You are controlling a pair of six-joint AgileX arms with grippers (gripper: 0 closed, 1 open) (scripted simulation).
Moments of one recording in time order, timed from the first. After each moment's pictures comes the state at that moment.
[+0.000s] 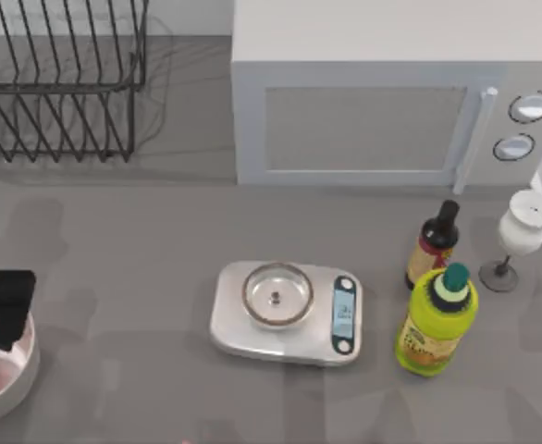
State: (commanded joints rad) left arm 0.00 1.41 0.92 -1.08 0.00 0.01; right arm 0.00 0.00 0.00 0.00 0.00 0.00
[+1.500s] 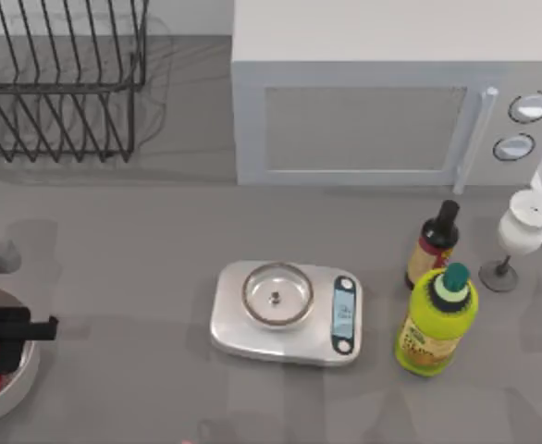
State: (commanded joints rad) left arm 0.00 1.56 0.70 -0.71 0.00 0.02; right arm 0.00 0.00 0.00 0.00 0.00 0.00
